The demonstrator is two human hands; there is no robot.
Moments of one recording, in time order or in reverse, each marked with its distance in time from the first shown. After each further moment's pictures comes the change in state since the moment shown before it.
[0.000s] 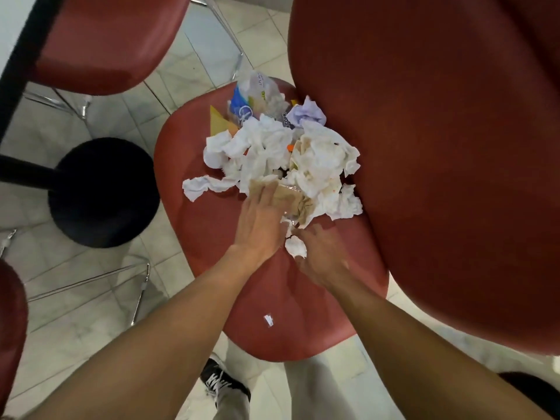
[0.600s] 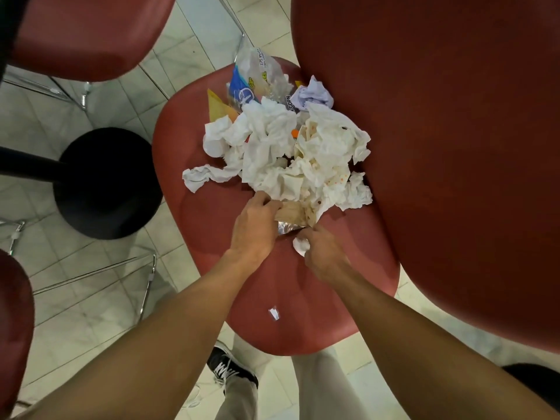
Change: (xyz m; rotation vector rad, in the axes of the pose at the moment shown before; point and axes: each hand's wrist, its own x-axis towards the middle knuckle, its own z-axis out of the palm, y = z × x) left_hand -0.015 -0.012 0.016 -0.130 0.017 -0.154; right_hand 0.012 0.008 0.027 0.239 -0.052 0.121
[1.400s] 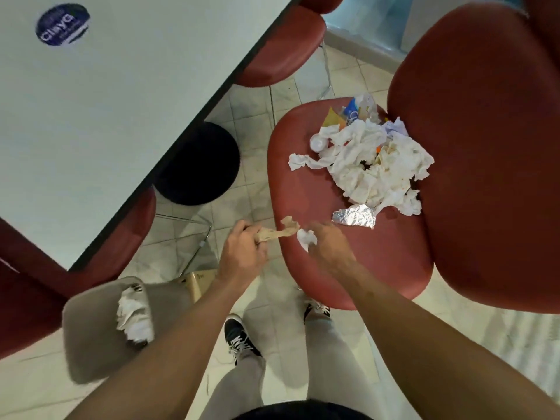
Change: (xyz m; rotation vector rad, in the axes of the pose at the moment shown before) left_hand -0.261 -0.098 -0.114 -0.217 0.276 -0.393; right_hand -0.163 -0.162 0.065 -0.221 0.022 -0.291
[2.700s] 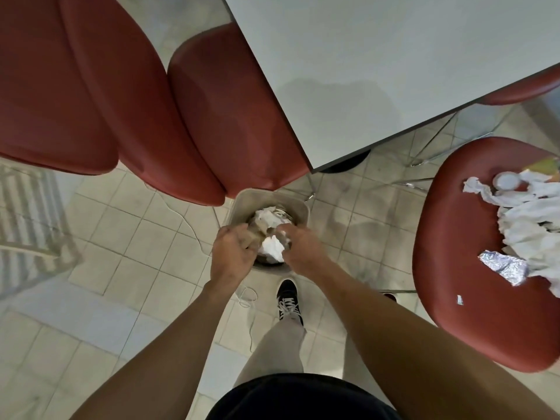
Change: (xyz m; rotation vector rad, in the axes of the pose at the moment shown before) left_hand -0.195 -0.306 -0.128 -0.269 0.339 -0.588; right_hand -0.092 -0.267 0.284 -0.271 -0.397 -0.359
